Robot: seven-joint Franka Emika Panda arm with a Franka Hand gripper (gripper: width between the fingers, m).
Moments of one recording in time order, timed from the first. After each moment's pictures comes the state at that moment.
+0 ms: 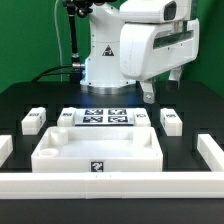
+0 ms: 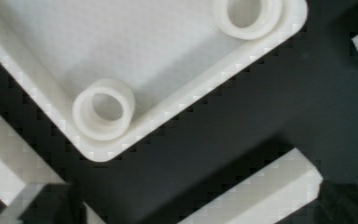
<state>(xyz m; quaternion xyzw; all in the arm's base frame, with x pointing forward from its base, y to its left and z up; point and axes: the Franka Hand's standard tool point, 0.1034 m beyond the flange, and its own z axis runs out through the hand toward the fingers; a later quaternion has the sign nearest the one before) 0.565 0.058 0.113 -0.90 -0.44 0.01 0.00</state>
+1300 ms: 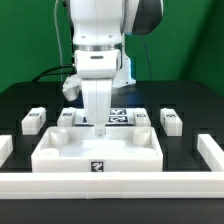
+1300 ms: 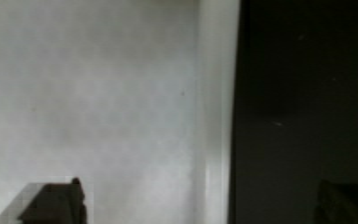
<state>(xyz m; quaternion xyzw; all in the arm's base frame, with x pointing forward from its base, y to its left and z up) 0.480 -0.044 0.019 -0.73 -0.69 0.00 0.01</state>
